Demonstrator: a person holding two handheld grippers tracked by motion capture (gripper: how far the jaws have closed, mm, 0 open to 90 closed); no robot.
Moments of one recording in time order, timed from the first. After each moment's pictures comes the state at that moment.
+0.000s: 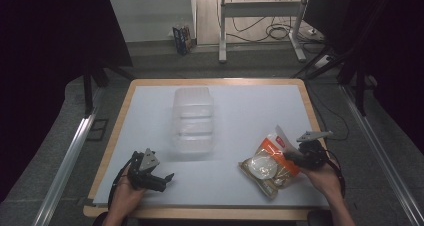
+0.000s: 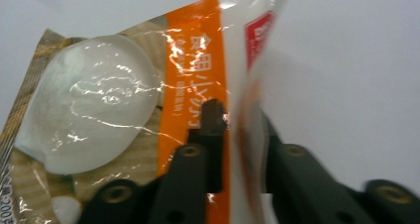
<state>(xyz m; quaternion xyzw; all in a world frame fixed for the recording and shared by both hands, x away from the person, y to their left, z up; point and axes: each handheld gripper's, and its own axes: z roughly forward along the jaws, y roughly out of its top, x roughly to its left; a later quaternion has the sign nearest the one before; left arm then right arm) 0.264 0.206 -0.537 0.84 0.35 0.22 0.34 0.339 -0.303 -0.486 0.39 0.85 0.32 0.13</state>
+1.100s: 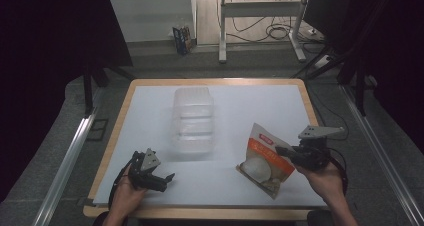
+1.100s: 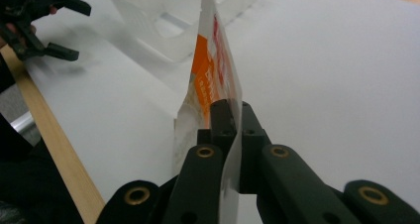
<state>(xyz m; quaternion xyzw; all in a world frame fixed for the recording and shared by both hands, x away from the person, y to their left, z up) 0.263 0.204 -0.535 0.85 0.35 0.22 0.33 0.297 -0.266 -0.407 0.34 0.84 0.41 0.11</state>
